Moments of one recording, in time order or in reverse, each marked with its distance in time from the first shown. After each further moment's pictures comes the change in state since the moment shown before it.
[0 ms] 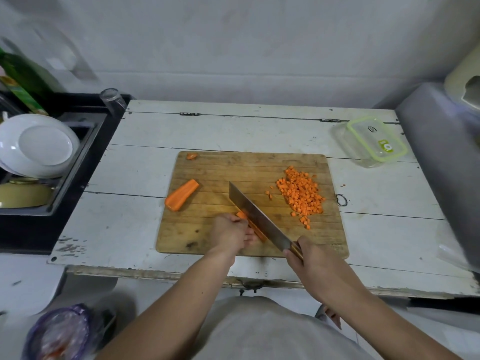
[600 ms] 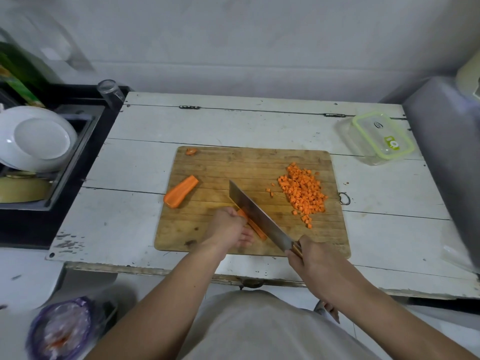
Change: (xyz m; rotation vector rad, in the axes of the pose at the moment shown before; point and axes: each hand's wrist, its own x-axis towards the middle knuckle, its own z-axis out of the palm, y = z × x) left_hand 0.005 0.012 -0.010 0.220 -0.114 0.009; right_hand 0.009 0.002 -0.006 -0.042 -0.091 0.005
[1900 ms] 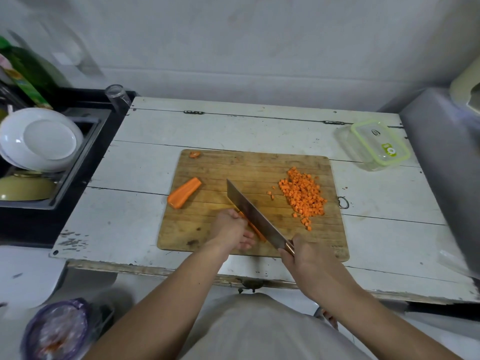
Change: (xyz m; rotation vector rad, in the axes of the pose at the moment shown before) left_hand -0.005 -0.004 0.003 -0.006 0.038 0.027; right_hand -0.008 -0.025 -0.002 -0.034 0.049 0.006
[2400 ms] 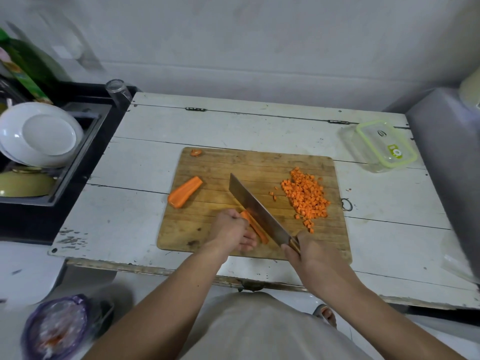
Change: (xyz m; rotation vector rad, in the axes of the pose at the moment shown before) left_hand 0.004 0.000 -0.004 -0.011 -0.029 -0.013; right_hand 0.014 0.010 -0.002 0.033 0.015 -0.004
